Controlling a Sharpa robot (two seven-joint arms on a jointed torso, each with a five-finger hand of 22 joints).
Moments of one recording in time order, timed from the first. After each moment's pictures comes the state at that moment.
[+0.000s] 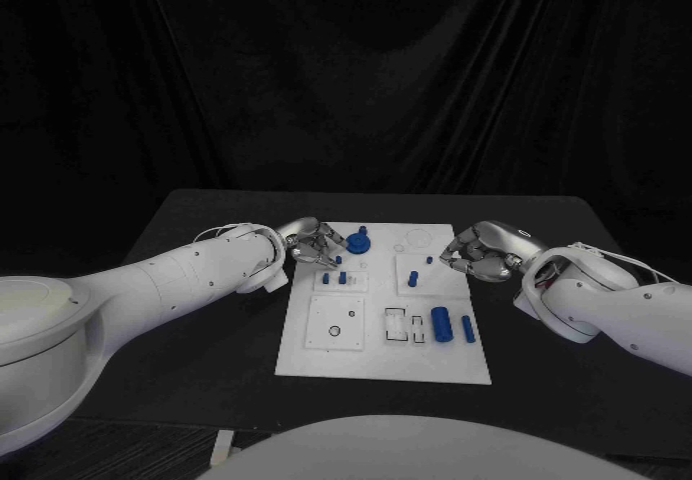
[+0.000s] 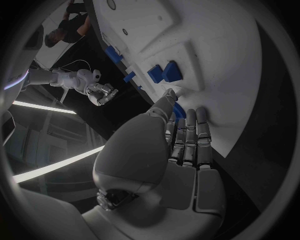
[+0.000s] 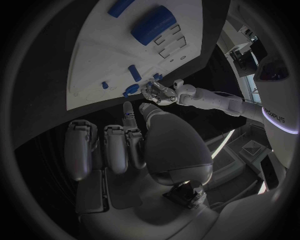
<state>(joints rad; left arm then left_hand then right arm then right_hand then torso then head) 1.07 -0.46 -0.21 0.79 -0.86 -0.07 0.29 1.52 0.01 0.07 0.02 0.08 0.75 -0.01 0.07 0.18 0.30 0.03 0.71 0.20 0.42 0.02 1.04 0.53 0.16 0.59 0.11 0.45 1.31 1.13 -0.90 -0.21 1.50 -1.29 -0.45 0.01 1.28 0.01 0.17 0.26 0.42 0.95 0.11 0.22 0.15 1.47 0.03 1.57 1.31 1.46 -0.05 1.51 1.31 0.02 1.47 0.06 1.44 1.31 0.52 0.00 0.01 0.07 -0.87</state>
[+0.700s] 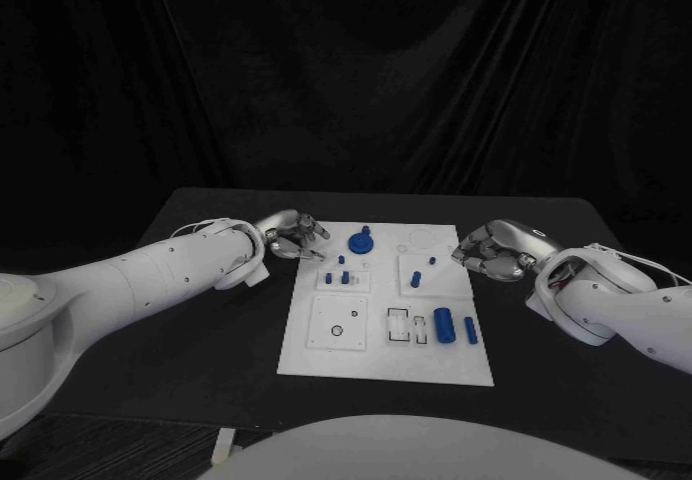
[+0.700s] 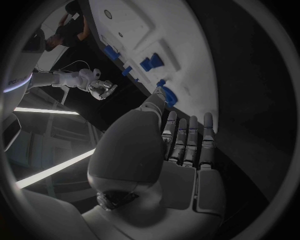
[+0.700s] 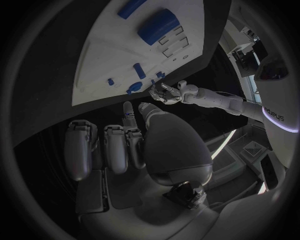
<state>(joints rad) 1.10 -0.56 -0.21 0.82 -0.86 -0.11 0.37 1.47 -0.09 0.10 0.20 0.10 0.75 0.02 0.11 0.18 0.27 0.04 0.73 0.20 0.26 0.04 0.78 0.40 0.13 0.42 0.15 0.23 1.23 1.15 -0.94 -0.21 1.51 -1.29 -0.46 0.01 1.29 0.00 0.17 0.25 0.42 0.95 0.11 0.22 0.15 1.47 0.03 1.57 1.31 1.46 -0.05 1.51 1.31 0.02 1.47 0.06 1.44 1.31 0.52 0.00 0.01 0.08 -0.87</state>
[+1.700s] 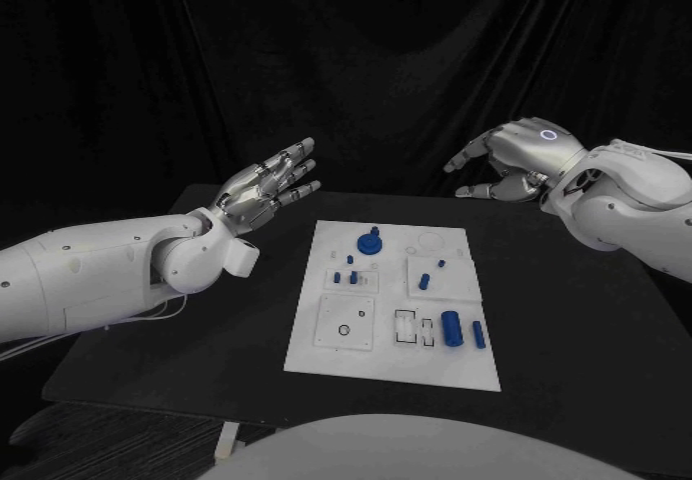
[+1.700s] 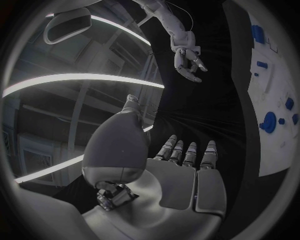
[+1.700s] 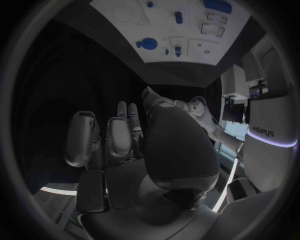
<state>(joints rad) 1.21 -0.98 -0.22 1.47 -0.05 0.12 0.64 1.14 -0.11 -0.13 0.30 0.05 0.17 -0.04 0.03 0.02 0.03 -0.07 0.03 0.01 0.00 0.06 0.00 0.00 0.16 0.00 0.22 0.01 0.04 1.42 -0.82 -0.21 1.40 -1.66 -0.46 0.15 1.40 -0.19 0.17 0.26 0.09 0.92 -0.01 0.10 0.15 0.89 -0.01 0.24 0.31 1.47 -0.09 1.29 1.03 0.06 1.47 0.02 1.24 1.31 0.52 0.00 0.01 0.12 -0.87</state>
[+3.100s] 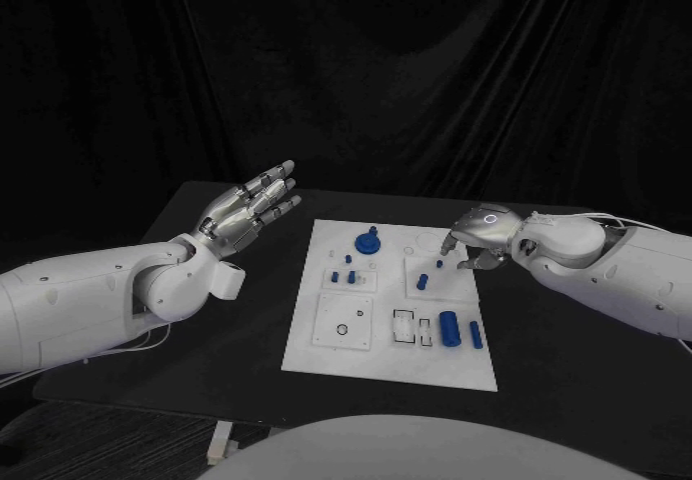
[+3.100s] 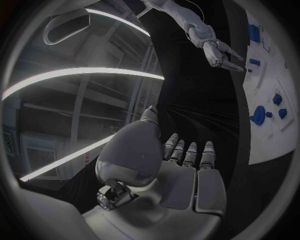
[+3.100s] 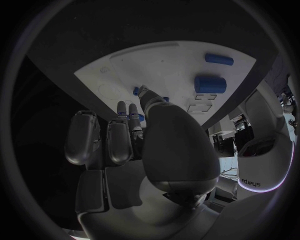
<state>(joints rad) 1.14 -1.01 -0.21 1.51 -0.04 0.07 0.68 1.31 0.16 -0.20 0.29 0.35 0.21 -0.01 0.03 0.03 0.04 -0.02 0.06 0.02 0.00 0.06 0.00 0.00 0.16 0.00 0.18 0.01 0.03 1.19 -0.70 -0.21 1.16 -1.98 -0.27 0.19 1.45 -0.18 0.26 0.22 0.11 0.98 0.03 0.08 0.09 1.01 0.04 0.16 0.10 1.47 -0.07 1.36 1.16 0.06 1.47 0.03 1.22 1.31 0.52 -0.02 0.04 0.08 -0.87</state>
